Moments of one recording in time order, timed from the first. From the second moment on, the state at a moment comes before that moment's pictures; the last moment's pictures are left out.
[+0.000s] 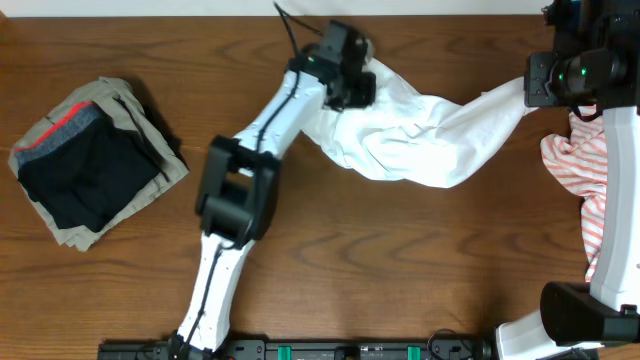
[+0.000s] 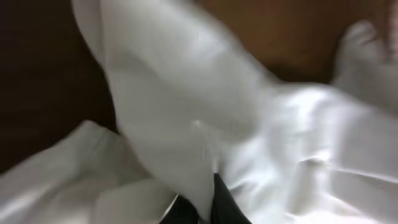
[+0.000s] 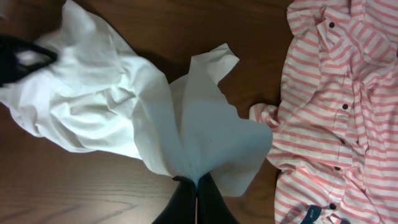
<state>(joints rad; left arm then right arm) -0.44 2.39 2.07 -0.66 0.41 -0.34 0.00 1.71 2.16 -1.49 0.10 -0.01</state>
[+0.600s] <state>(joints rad) -0.40 2.06 2.07 -0.86 0.30 -0.22 0.00 1.71 2.16 -1.48 0.10 -0.01</state>
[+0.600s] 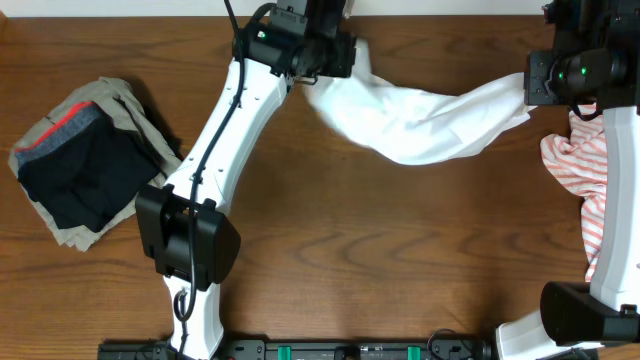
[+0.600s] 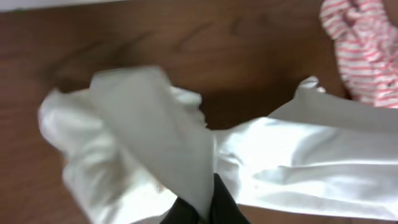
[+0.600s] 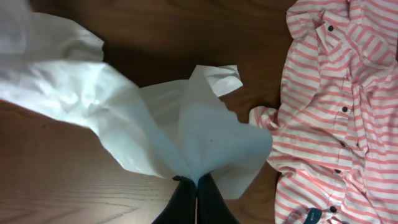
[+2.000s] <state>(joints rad) -0.27 1.32 2.08 -0.90 0.01 -0.13 0.00 1.39 2.16 -1.23 0.14 -0.01</state>
